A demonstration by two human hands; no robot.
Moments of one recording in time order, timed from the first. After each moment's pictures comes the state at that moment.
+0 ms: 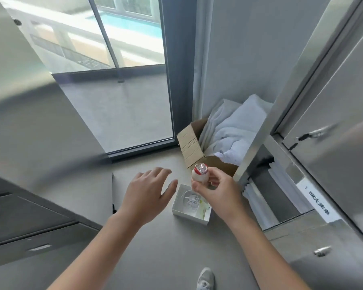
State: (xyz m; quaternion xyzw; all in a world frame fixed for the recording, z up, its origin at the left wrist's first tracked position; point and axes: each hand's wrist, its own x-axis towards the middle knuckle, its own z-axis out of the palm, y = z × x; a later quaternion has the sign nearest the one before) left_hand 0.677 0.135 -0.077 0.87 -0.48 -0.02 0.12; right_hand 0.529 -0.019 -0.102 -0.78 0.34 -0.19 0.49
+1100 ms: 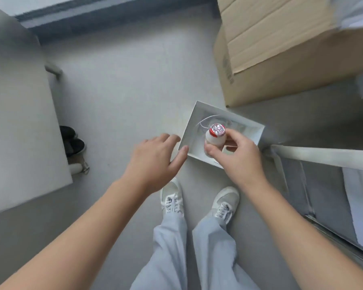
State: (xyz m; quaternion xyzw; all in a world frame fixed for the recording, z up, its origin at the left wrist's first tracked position) left_hand 0.874 0.010 -0.638 0.86 -0.40 -0.29 0.07; right_hand 0.732 -0.138 -0.665 -0.73 0.46 -0.01 0.51
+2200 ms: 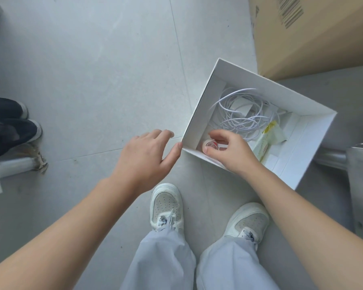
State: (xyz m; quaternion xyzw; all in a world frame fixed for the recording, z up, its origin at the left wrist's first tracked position) left_hand 0.879 0.036 -0.881 0.87 -0.37 -0.33 0.06; right_hand 0.736 -0.141 -0.968 -0.71 0.41 0.18 0.54
